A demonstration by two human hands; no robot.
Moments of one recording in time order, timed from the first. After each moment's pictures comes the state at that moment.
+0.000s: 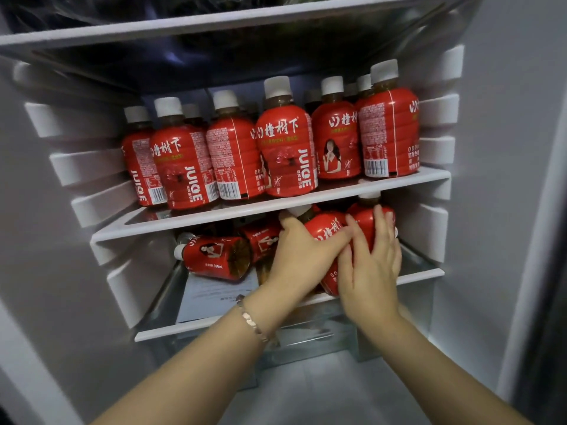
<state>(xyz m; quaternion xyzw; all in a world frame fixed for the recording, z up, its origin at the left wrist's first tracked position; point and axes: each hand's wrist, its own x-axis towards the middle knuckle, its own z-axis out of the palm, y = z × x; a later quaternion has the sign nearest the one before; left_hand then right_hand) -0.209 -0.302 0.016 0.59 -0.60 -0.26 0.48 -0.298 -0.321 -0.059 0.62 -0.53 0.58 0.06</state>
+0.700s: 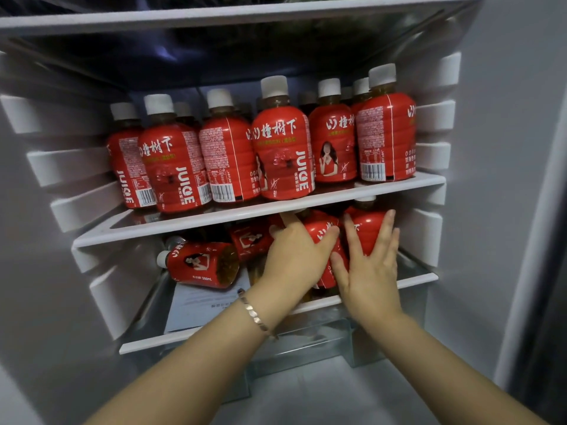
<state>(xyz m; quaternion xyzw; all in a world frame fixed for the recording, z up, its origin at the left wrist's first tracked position) -0.208 -0.316 0.015 0.64 -0.67 -0.11 0.38 -0.314 -0.330 -0.057 0.67 -0.61 0.42 0.01</state>
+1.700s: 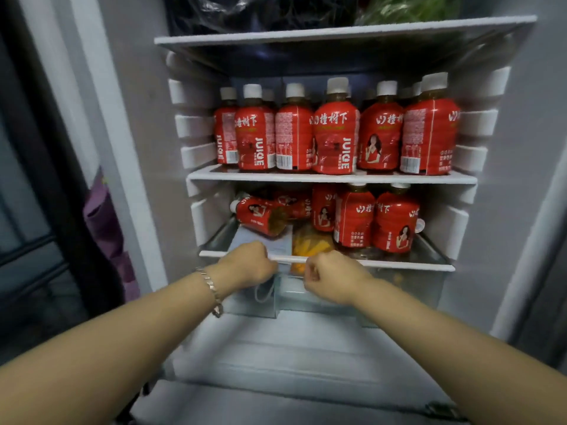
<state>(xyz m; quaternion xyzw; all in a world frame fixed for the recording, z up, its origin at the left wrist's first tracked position) -0.127 -0.228 -0.001 0.77 -0.60 -0.14 0.15 -0.282 -0.270 -0.022 0.89 -0.45 0.10 -0.08</state>
